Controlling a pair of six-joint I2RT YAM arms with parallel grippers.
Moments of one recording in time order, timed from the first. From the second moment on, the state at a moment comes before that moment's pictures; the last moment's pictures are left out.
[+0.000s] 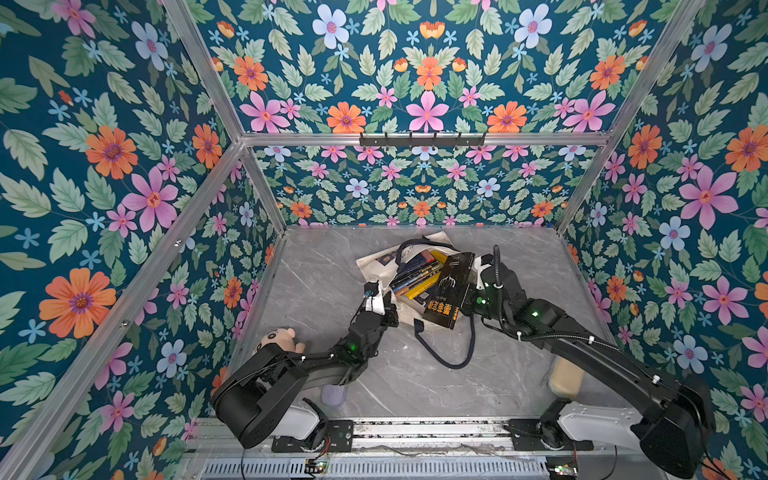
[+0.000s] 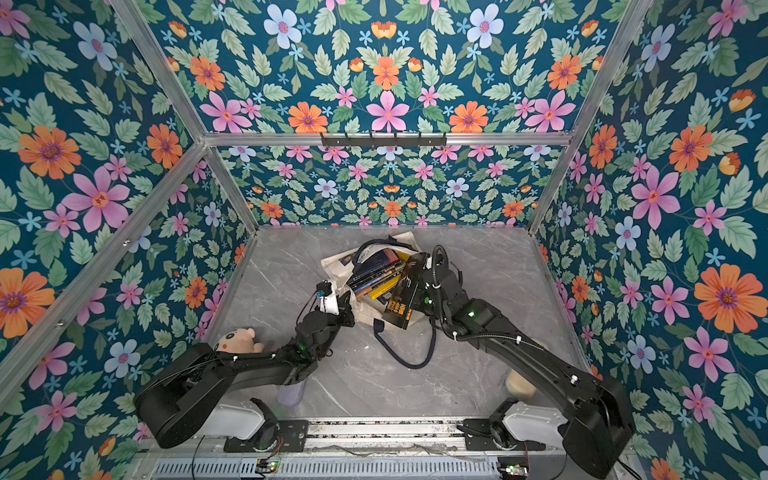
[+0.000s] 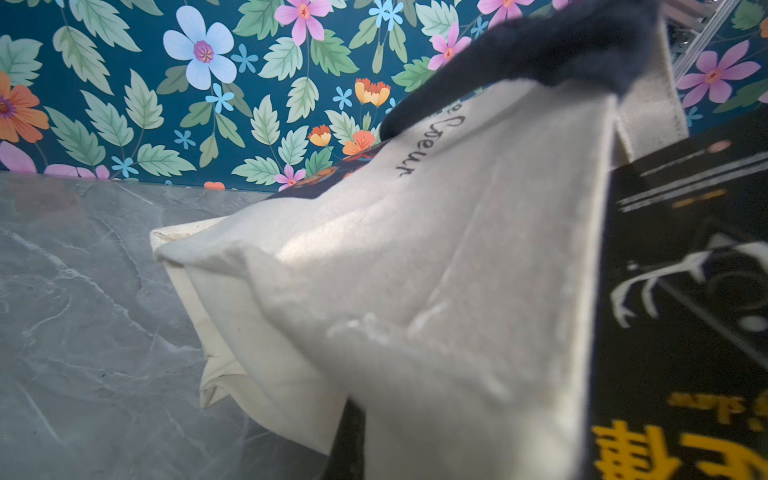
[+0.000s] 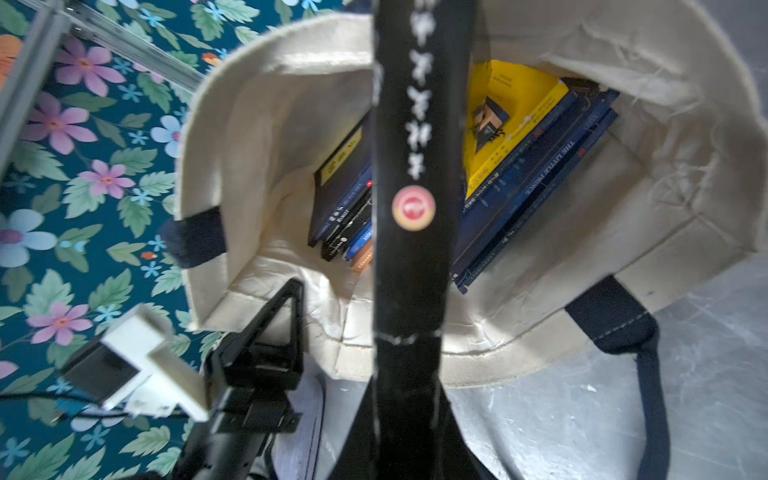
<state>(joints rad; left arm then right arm) -0.74 1.41 0.36 0.91 -0.43 -0.28 0.67 1.17 0.98 -0.37 0.01 0.85</state>
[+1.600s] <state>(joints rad) -0.74 1.38 0.36 0.88 -0.45 -0.28 0.00 1.20 0.54 0.11 0.16 1.09</state>
